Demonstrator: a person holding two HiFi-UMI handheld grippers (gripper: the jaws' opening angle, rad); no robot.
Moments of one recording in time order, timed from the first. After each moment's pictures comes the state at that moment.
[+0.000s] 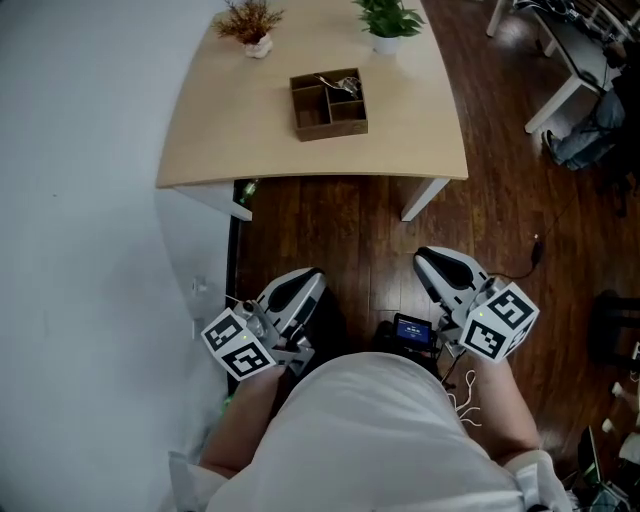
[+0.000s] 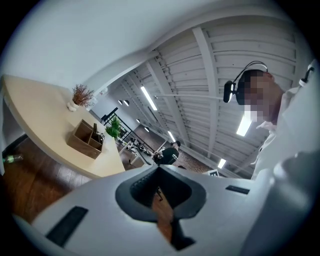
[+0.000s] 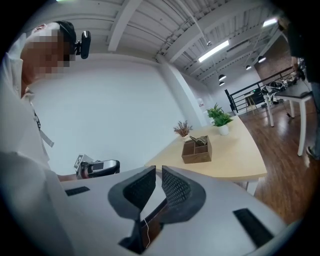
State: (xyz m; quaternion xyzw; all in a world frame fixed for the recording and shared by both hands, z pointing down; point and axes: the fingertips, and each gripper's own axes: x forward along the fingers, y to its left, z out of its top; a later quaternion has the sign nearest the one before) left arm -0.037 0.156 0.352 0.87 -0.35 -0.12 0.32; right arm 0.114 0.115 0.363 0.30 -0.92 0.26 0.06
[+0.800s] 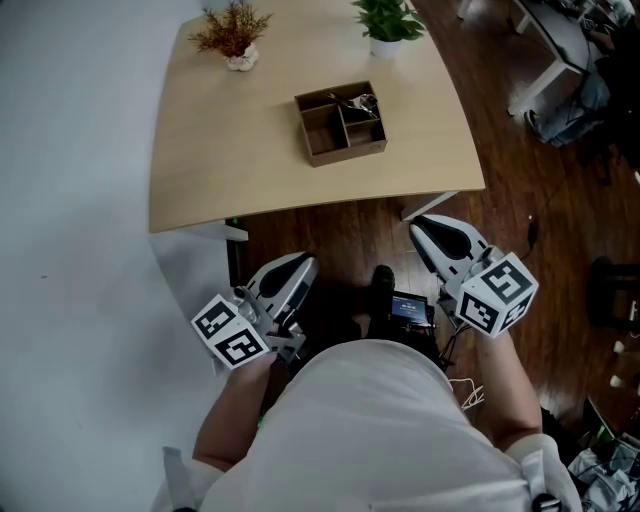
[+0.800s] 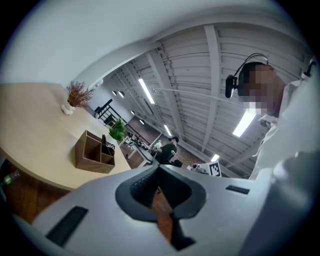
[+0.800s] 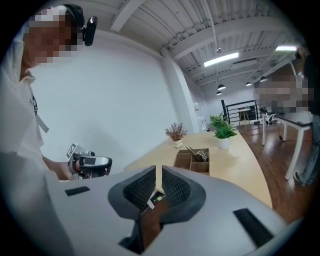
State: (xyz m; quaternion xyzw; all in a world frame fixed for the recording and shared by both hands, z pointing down) left arm -0.152 0.031 0.364 0.89 -0.30 -0.09 0.33; right arm 0.005 -0.010 0.360 0.37 -0.90 0.20 0.12
